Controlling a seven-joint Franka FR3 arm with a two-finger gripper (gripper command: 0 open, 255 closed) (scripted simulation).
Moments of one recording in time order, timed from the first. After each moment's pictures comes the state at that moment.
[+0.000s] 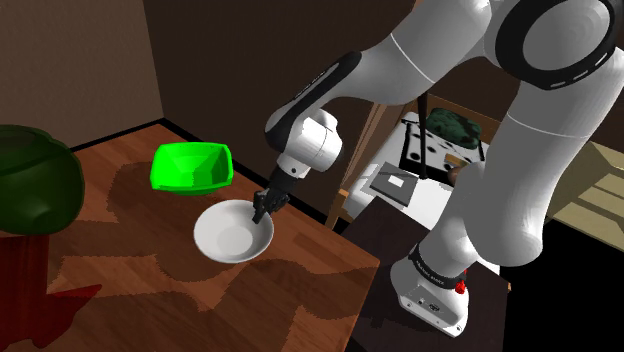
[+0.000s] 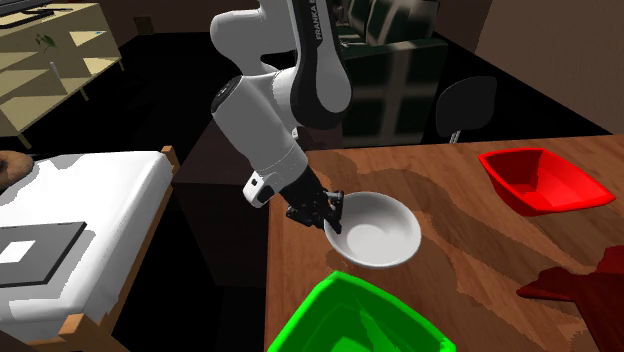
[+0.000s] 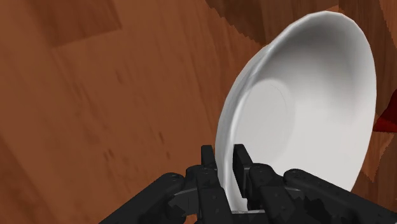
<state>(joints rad) 0.38 0.20 -0.05 -2.50 1.23 2.60 -0.64</state>
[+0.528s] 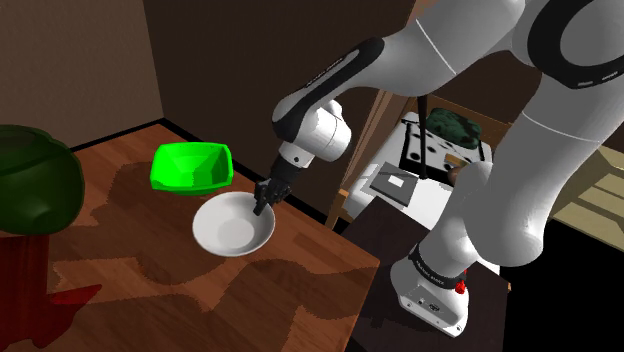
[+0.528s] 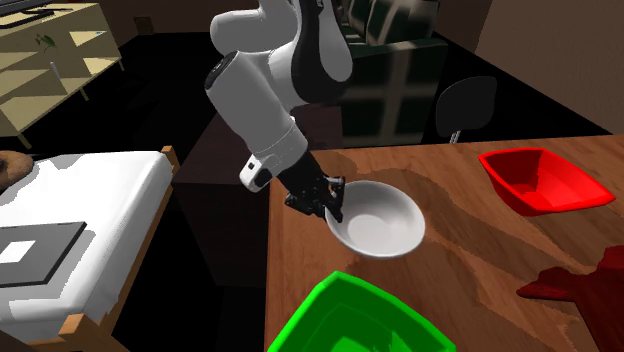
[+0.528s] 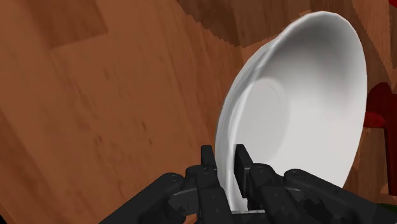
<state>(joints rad) 0.39 0.10 -0.07 -2.53 1.11 2.57 -0.51</state>
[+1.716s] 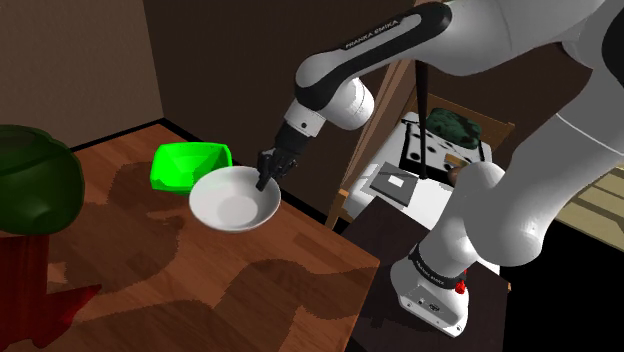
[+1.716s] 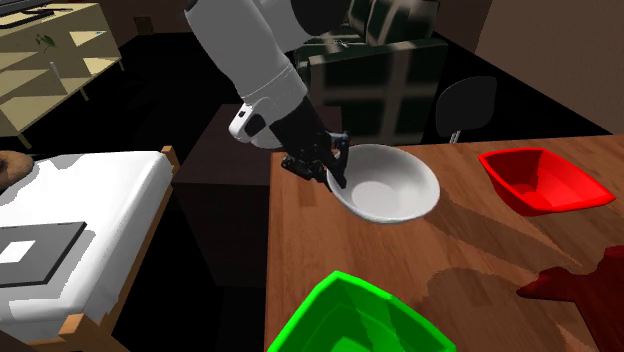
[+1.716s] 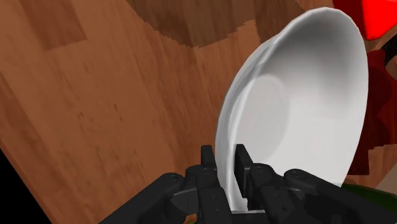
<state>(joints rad) 0.36 -0.14 -0.09 -2.55 0.82 2.44 -0.21</state>
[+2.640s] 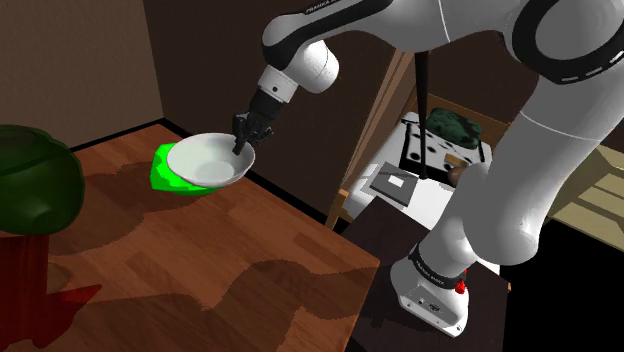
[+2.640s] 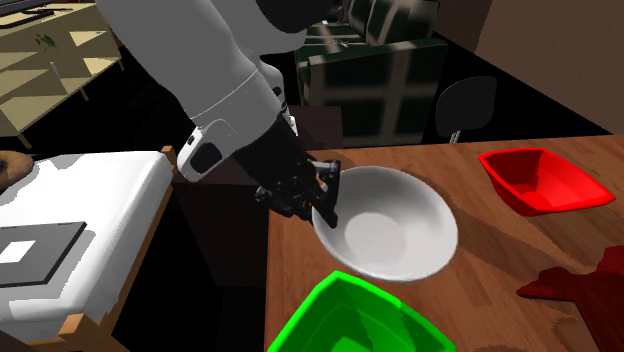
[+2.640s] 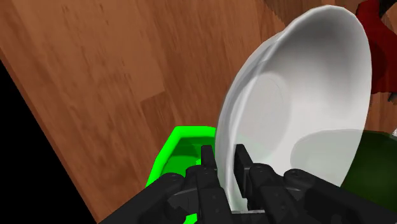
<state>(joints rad) 0.30 0.11 -0.15 -2.16 0.74 2.26 -0.18</state>
